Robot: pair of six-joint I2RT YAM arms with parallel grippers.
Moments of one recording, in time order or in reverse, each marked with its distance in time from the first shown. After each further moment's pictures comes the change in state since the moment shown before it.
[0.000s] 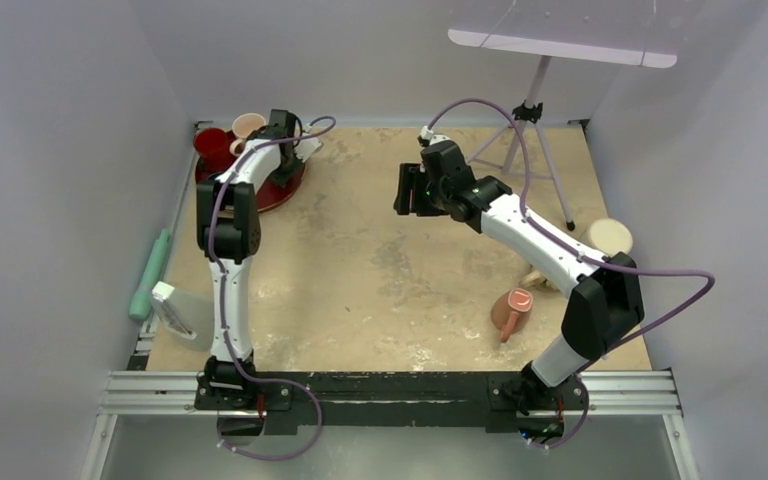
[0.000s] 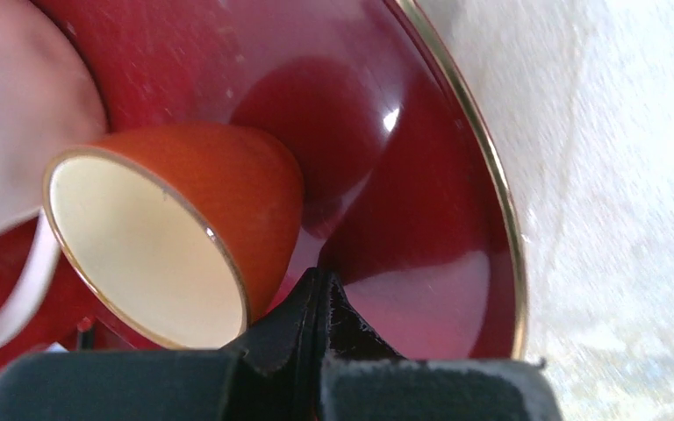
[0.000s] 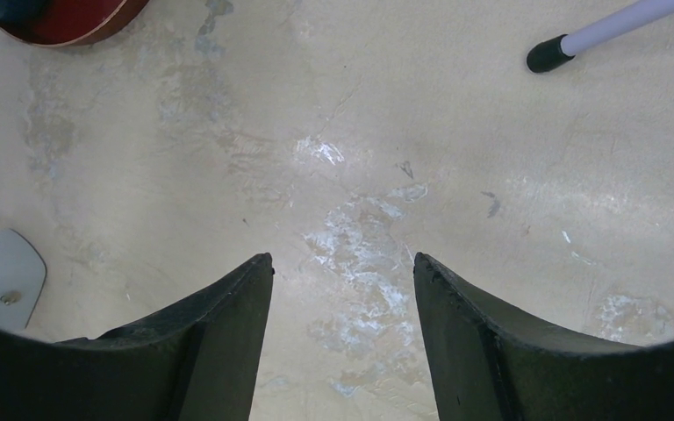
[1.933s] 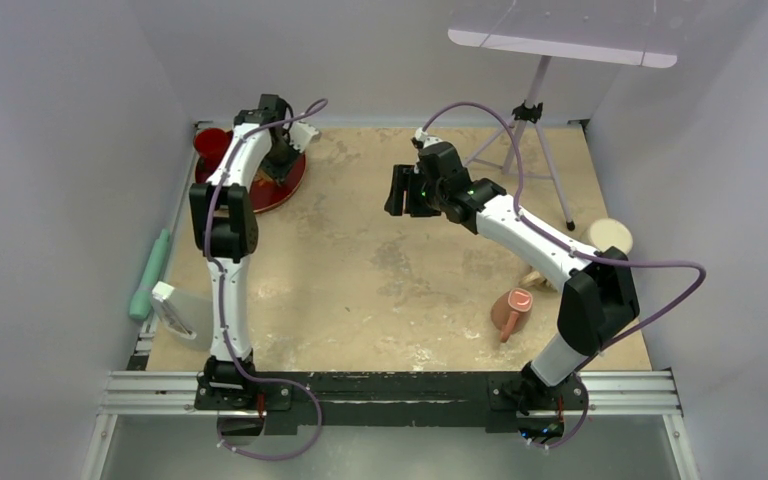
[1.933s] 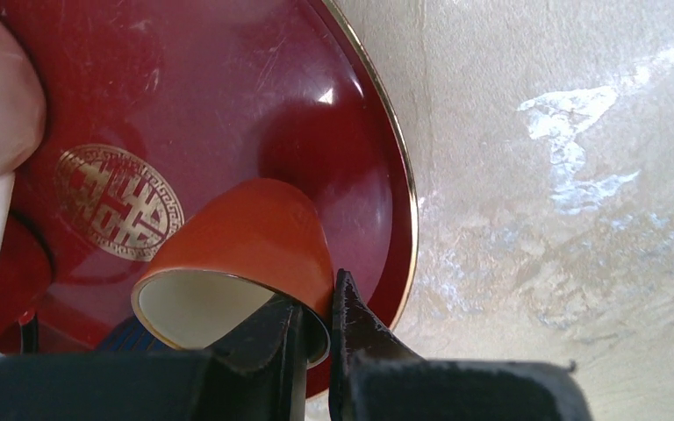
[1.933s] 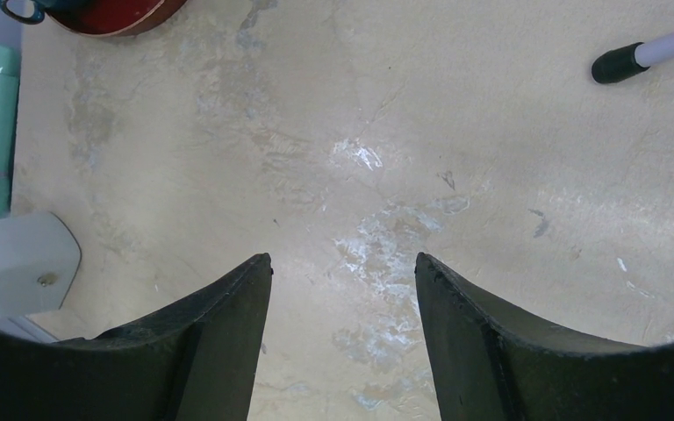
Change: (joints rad) left arm 0.025 0.019 0.249 -0.336 0.216 -0.044; right arm 0.000 0.028 -0.020 0.078 -0.087 0.014
